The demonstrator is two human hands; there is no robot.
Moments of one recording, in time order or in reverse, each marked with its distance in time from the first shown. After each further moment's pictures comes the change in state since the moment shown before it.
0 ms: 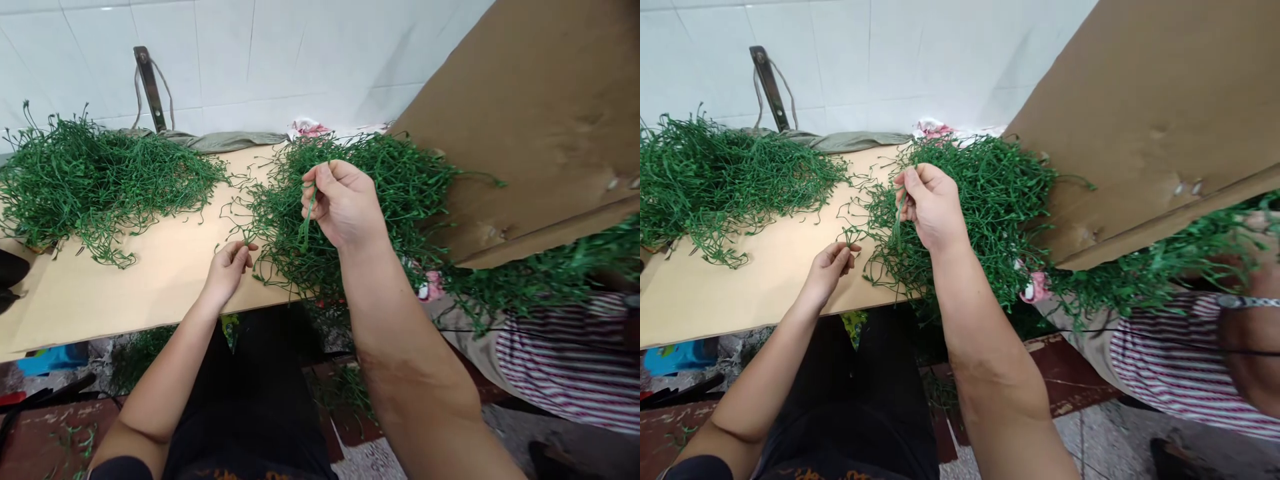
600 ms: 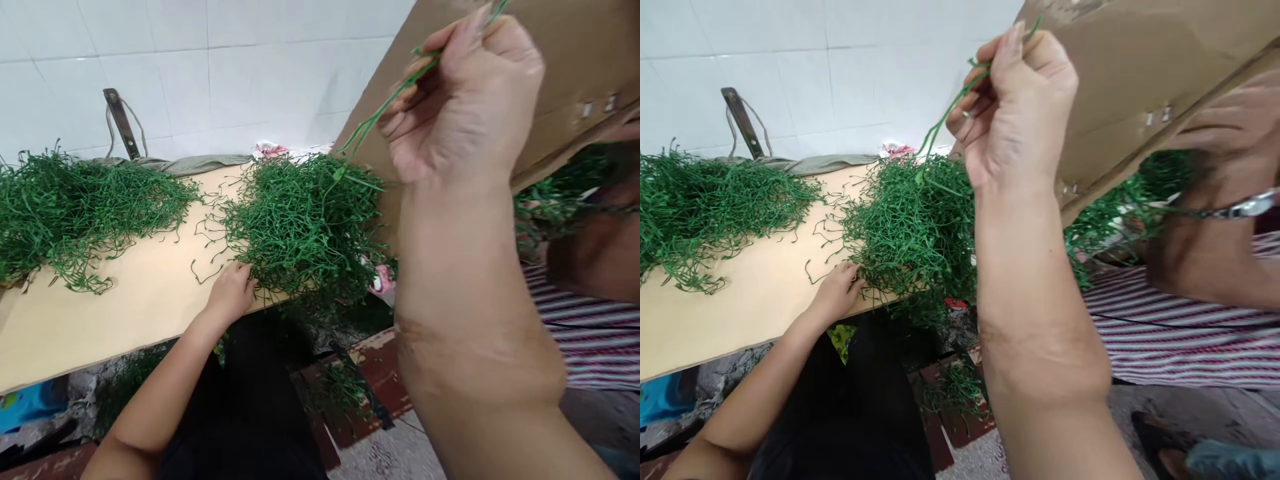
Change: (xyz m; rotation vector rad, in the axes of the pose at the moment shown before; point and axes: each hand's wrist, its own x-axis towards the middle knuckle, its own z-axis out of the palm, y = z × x) left_hand 0.000 -0.011 0.036 1.041 -0.219 0.293; right_hand 0.020 -0.112 -0.058 0.241 0.461 -0.299
